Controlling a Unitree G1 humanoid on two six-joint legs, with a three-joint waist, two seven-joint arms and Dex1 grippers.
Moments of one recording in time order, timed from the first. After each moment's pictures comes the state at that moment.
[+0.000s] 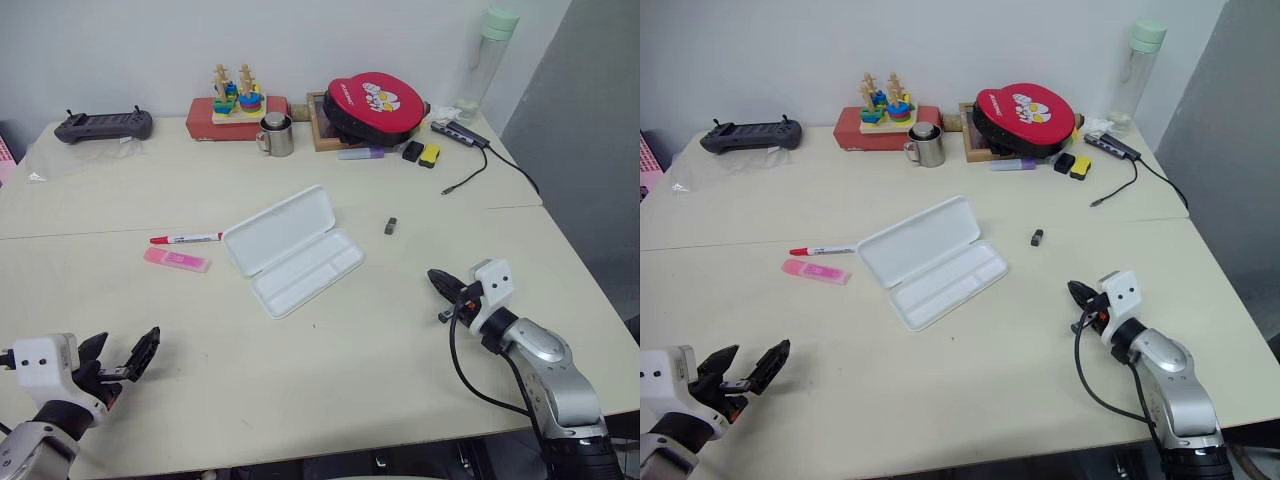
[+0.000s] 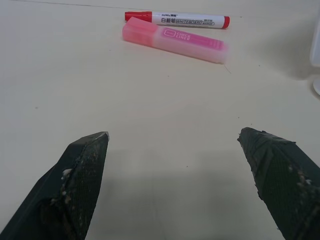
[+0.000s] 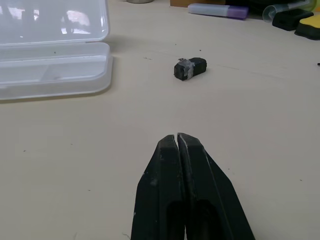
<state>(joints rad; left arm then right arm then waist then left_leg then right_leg) 0.49 0.45 0.66 -0.46 -0.64 0.50 -0.43 -0.03 -0.40 -0.05 -0.23 0.26 0.29 0.52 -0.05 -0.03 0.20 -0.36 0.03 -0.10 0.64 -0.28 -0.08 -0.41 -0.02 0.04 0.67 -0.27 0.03</state>
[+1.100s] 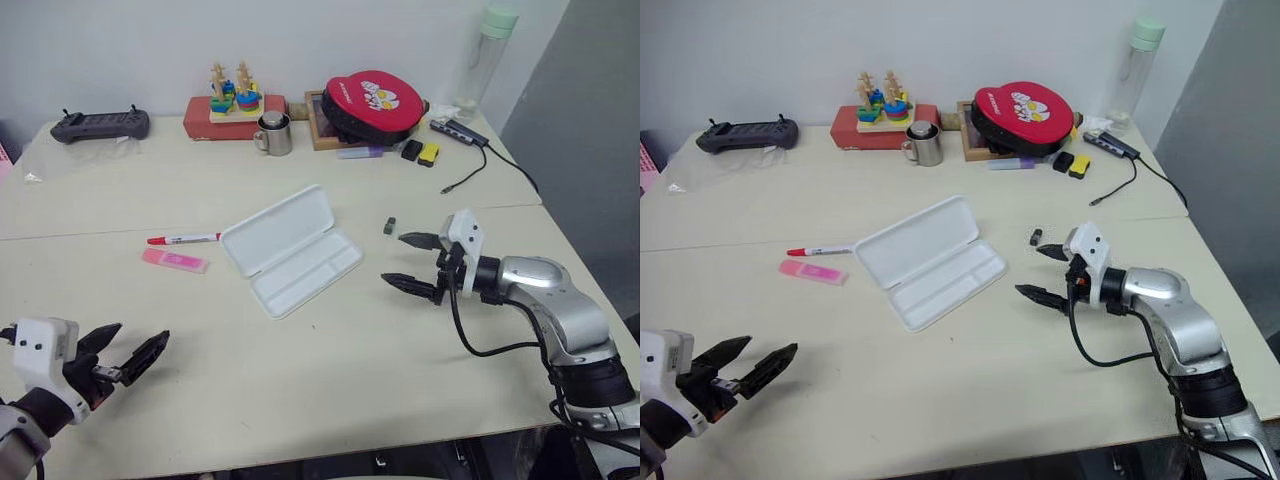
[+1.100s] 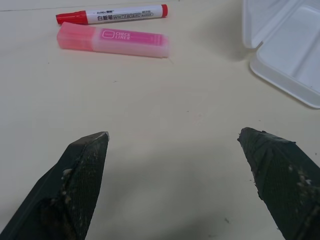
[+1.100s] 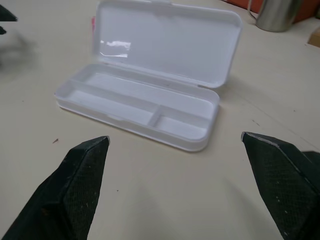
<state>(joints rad) 0.51 0.65 0.71 -0.47 -0.70 0.61 -0.64 -0.45 -0.60 0.13 -0.16 0.35 0.46 0.96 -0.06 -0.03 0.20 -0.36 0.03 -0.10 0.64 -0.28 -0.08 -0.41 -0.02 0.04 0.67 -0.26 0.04</state>
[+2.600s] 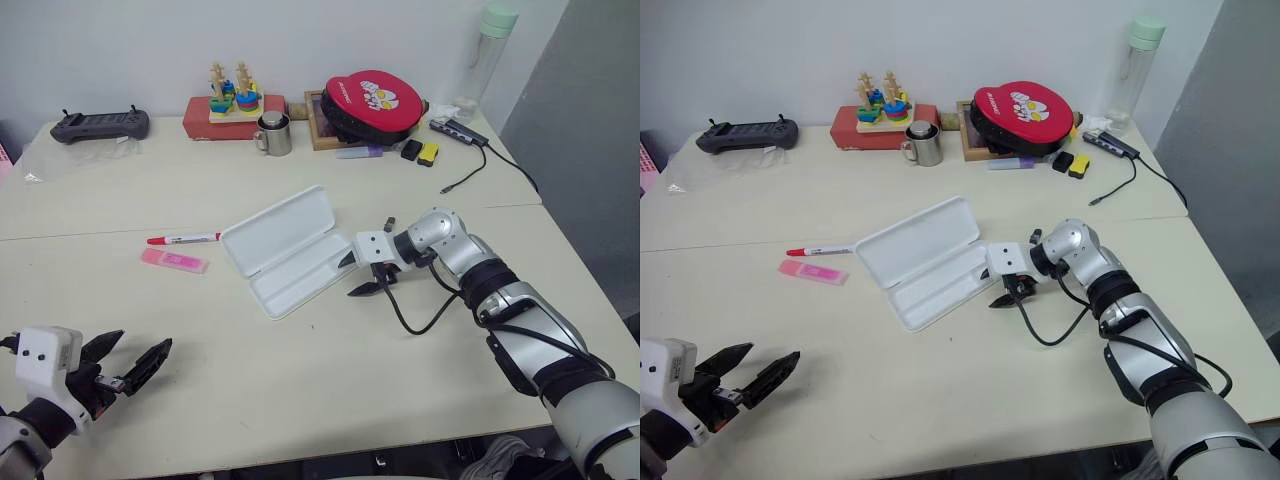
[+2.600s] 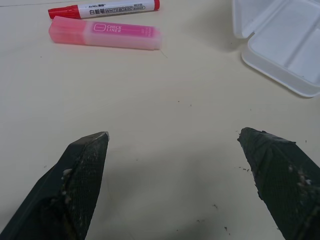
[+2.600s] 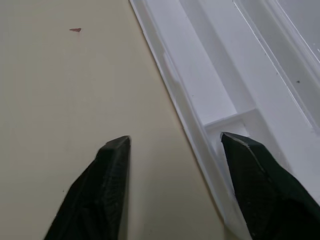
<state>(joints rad) 0.57 0.60 0.71 -0.51 -0.67 0.58 -0.64 -1.04 -0.30 0.45 0.93 -0.14 -0.33 1.35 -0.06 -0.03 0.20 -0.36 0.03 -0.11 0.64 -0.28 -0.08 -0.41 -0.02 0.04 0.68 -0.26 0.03</state>
